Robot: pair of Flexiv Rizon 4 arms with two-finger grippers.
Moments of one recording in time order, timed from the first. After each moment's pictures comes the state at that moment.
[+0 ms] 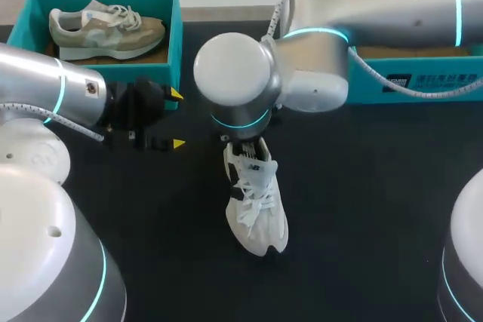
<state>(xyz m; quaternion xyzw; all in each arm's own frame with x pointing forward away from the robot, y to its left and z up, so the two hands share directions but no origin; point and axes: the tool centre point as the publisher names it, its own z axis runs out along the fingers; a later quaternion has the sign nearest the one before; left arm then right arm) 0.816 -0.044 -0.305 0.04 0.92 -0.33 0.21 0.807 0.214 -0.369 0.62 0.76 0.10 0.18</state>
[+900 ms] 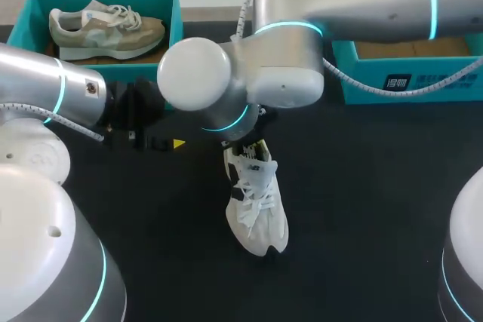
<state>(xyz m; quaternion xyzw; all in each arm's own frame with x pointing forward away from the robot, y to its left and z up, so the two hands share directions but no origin) 0.817 -0.044 -0.305 0.04 0.92 -0.33 0.21 0.803 0.192 -0.363 0.57 0.79 0.01 0.24</state>
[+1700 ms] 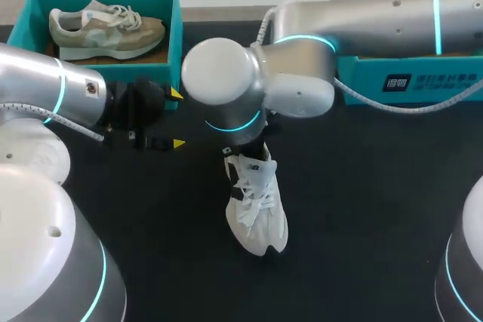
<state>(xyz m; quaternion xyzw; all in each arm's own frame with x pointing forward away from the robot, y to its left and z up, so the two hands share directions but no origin) 0.817 -0.044 -0.305 0.04 0.92 -0.33 0.21 0.799 0.206 -0.398 0.59 0.79 0.05 0.17</state>
